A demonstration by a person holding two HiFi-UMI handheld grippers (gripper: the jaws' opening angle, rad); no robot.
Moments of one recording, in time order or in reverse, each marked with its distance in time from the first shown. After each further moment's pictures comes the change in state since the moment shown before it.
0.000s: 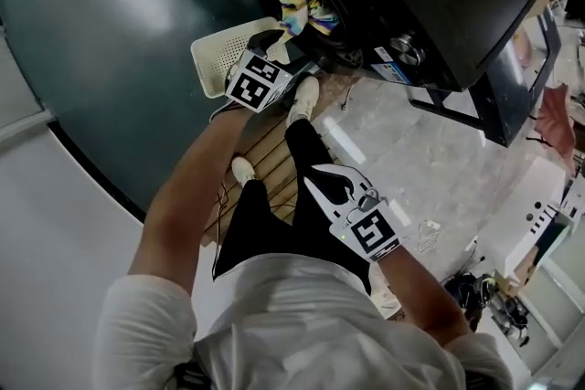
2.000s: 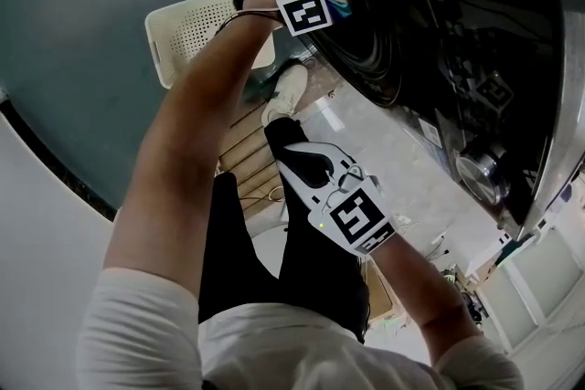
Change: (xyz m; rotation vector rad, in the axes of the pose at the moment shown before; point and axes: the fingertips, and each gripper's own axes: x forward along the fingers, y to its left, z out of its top) left arm 0.273 0.124 -0.070 0.464 0.346 -0.024; right arm 0.133 -0.143 -0.086 0.076 0.266 0.210
